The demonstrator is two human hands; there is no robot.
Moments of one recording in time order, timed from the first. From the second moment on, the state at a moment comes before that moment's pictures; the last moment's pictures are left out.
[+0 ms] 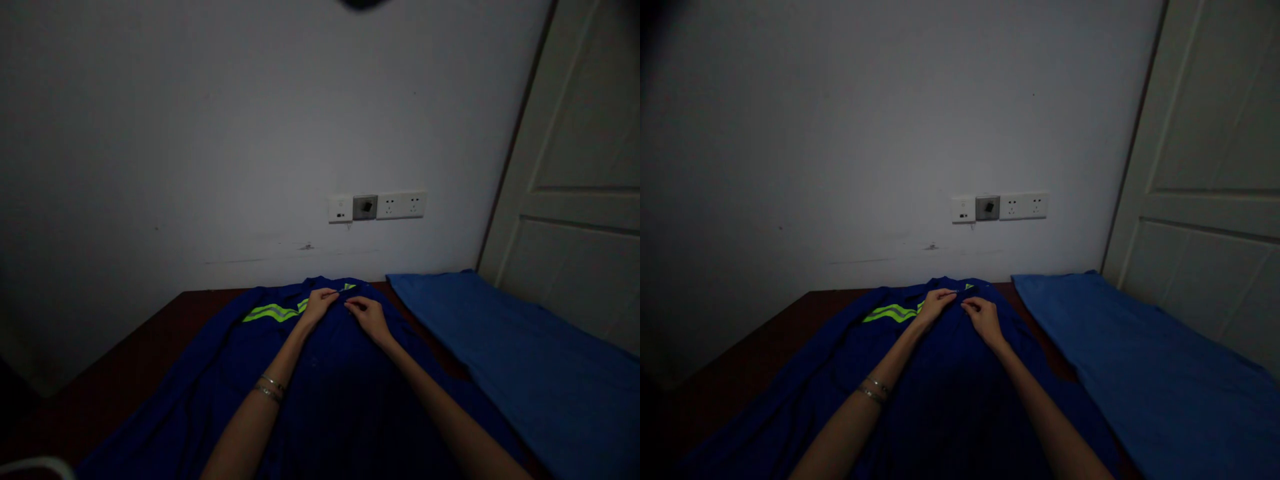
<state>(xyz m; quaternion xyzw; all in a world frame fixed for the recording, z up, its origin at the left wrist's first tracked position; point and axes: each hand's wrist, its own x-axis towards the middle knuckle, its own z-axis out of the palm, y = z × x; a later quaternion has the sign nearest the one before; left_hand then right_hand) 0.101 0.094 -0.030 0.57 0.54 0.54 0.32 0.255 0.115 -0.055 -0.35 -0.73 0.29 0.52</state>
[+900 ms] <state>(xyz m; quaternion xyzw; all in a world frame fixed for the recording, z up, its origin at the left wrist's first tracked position) 0.104 0.098 -0.027 0.57 0.54 0.55 0.26 0.261 0.097 -0.041 -0.33 -0.82 0.12 0.46</state>
